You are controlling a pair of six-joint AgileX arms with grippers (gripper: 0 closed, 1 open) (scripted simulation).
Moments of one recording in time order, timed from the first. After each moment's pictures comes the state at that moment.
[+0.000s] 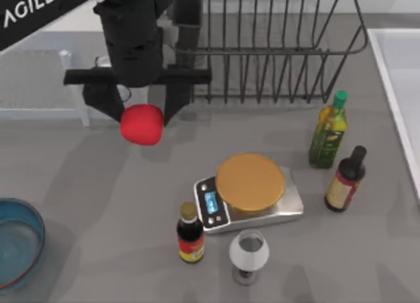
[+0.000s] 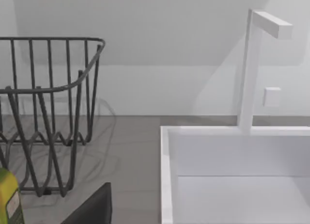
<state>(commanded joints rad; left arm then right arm) -0.49 2.10 1.89 -1.37 0.00 -0.46 0.00 0.00 0.00 0.00 0.00 0.00</state>
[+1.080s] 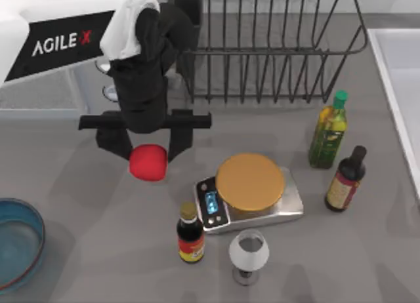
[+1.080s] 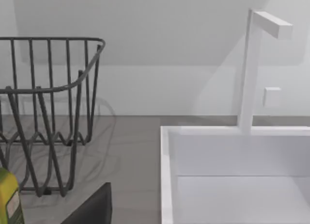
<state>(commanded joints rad) -0.49 2.12 1.61 -1.06 0.00 -0.46 0.00 0.00 0.00 0.00 0.00 0.00</state>
